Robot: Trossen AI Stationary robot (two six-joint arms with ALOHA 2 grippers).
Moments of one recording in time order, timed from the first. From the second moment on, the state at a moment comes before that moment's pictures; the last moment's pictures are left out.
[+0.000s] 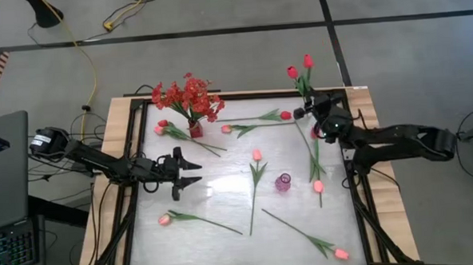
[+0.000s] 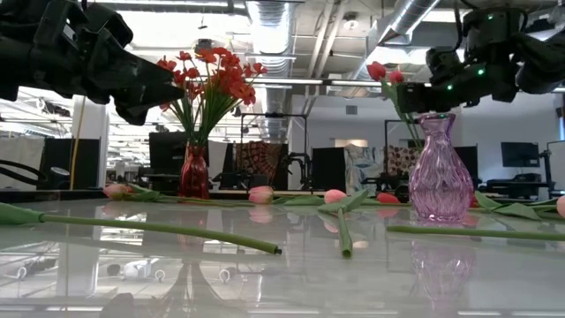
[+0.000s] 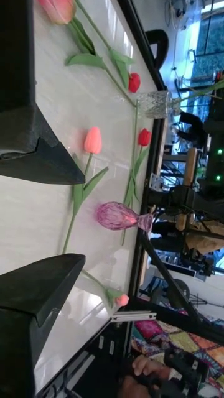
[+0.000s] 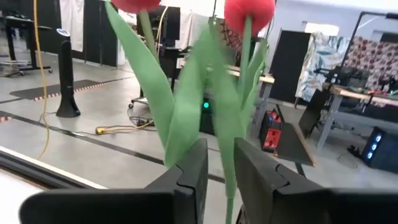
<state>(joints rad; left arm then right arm) -0.22 0.99 0.08 0.84 -0.25 -0.18 -0.48 1.04 0.24 0.90 0.79 -0.21</state>
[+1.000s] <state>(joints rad) -0.22 0.99 0.08 0.82 -0.24 -0.19 -0.08 0.84 0.69 -0.62 0.57 0.68</state>
